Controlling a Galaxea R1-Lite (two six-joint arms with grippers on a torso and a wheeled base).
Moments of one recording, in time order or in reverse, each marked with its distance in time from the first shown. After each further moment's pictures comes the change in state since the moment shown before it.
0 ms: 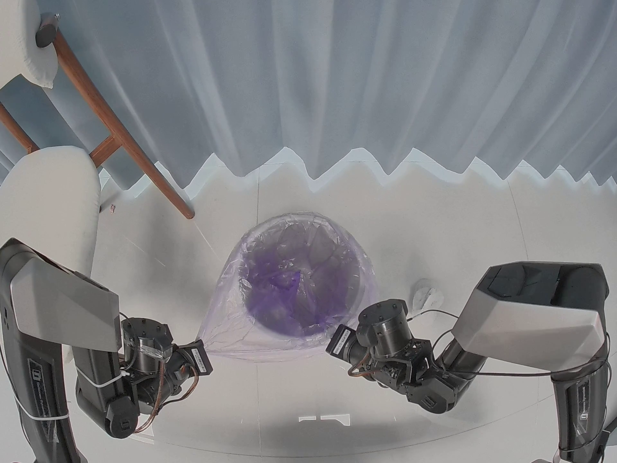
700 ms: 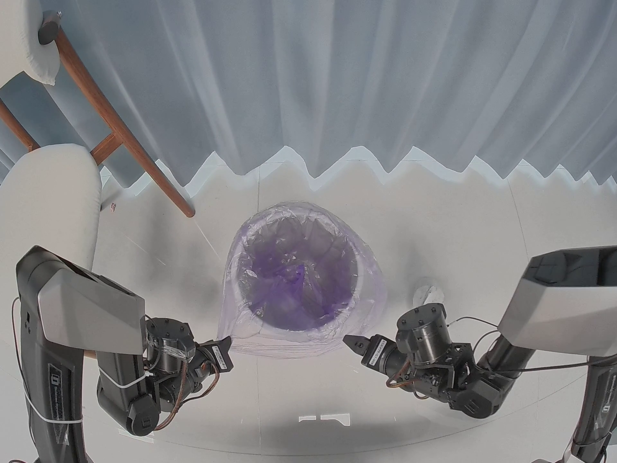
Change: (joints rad) left arm -0.053 0.089 -0.120 0.000 -0.018 -0.057; right arm -0.049 -0.144 0.223 0.017 0.002 0.013
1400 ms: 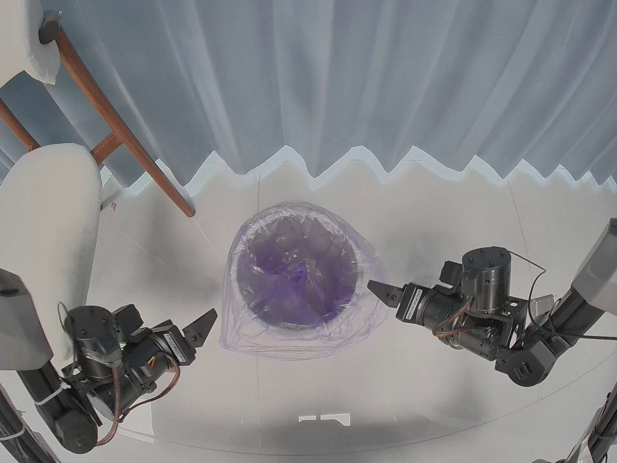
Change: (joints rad) left arm -0.024 -0.450 0.239 0.001 -0.021 -0.018; right arm -0.113 -0.259 0.043 -0.048 0.094 -0.334
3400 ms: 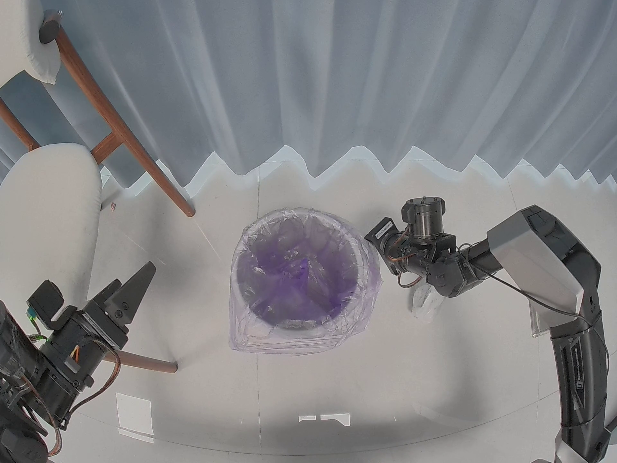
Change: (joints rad) left arm -0.011 -0.507 0.045 0.127 0.020 0.002; right arm -0.193 0.520 -0.957 0.429 0.144 0.466
